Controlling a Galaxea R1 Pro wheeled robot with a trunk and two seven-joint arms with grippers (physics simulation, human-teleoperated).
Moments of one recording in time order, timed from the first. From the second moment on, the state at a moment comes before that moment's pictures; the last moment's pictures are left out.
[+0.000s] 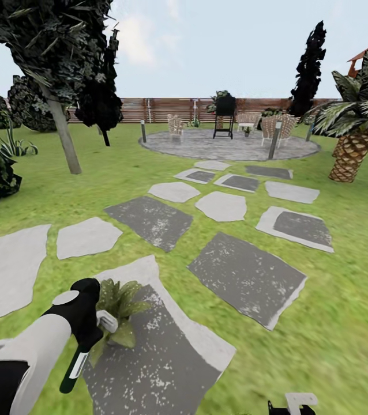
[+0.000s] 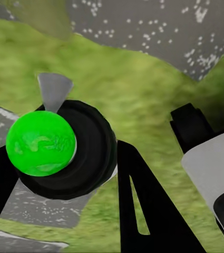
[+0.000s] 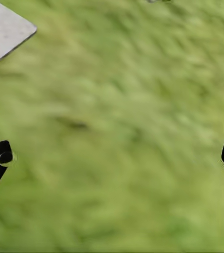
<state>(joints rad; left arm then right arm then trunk) -0.88 0.10 -0.06 -0.47 -1.38 0.95 -1.35 -0.42 -0.09 -0.09 -0.04 0.14 -0.39 -0.13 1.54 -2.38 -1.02</state>
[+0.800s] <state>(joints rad) -0.79 0.12 -0.05 -0.49 -1.37 0.95 -1.33 -0.42 -0.09 -0.09 -0.04 0.14 -0.39 -0.13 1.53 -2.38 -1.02</state>
